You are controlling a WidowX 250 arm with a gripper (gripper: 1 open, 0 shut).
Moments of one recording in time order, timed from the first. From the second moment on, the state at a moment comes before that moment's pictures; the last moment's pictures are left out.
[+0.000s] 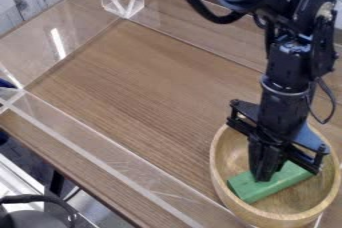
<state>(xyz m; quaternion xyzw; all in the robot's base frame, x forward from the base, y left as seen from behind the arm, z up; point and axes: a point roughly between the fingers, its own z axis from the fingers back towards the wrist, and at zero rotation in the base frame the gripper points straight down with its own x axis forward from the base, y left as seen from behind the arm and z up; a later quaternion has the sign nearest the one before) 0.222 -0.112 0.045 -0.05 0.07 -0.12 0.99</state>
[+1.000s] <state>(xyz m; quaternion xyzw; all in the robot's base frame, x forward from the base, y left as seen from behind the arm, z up) 0.217 -0.105 0.058 -0.06 0.06 -0.12 0.99</state>
